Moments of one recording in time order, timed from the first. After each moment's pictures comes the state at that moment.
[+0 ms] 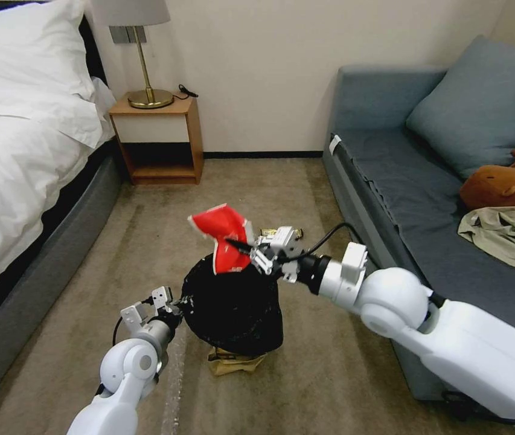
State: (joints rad) left arm 1.28 -1.29 -0.47 -1.83 -0.89 0.47 -0.20; right arm -0.62 0.73 -0.35 2.06 0.67 -0.11 -0.19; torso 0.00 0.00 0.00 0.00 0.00
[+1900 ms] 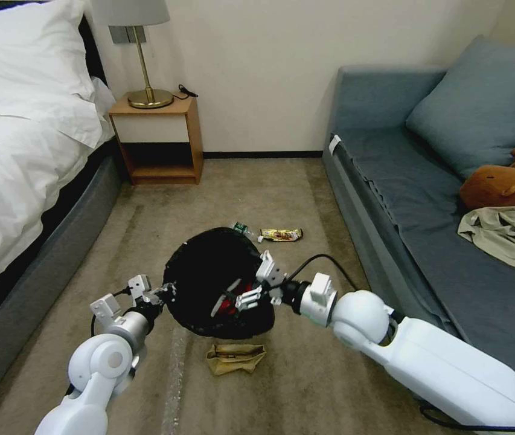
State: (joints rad) left arm 1.31 -1.21 -0.56 -1.93 -1.02 0.44 -0.20; right arm -0.66 0.81 -0.34 1.90 0.56 -0.05 -0.19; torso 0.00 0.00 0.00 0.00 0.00
